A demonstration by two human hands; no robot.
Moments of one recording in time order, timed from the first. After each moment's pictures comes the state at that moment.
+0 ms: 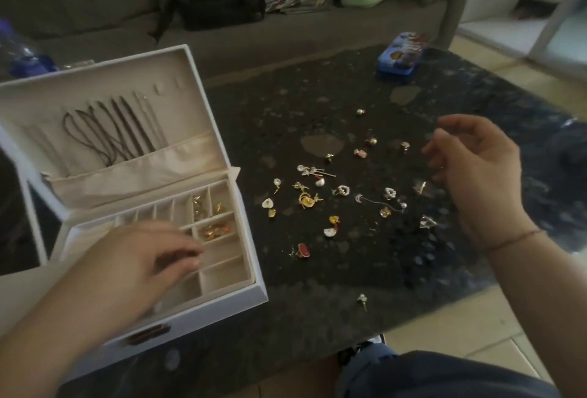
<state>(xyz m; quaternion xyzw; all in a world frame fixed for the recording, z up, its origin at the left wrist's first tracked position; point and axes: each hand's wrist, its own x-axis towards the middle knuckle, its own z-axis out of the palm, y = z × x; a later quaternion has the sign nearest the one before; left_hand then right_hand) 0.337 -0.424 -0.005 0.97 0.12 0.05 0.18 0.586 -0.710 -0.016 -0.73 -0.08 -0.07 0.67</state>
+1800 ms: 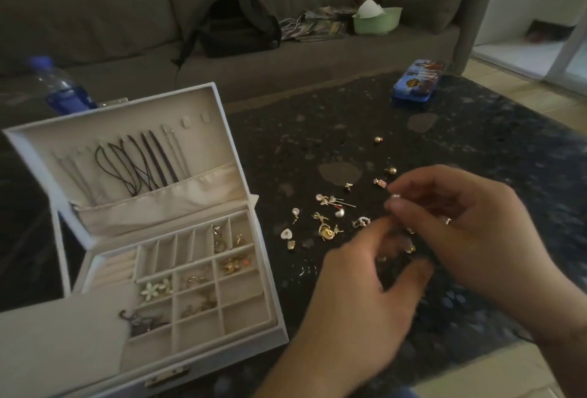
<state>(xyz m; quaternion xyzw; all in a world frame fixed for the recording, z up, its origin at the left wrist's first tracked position) 0.434 -0.585 -0.003 0.83 0.08 0.12 0.54 0.537 -0.695 0.016 -0.80 -0.34 -0.05 0.50</state>
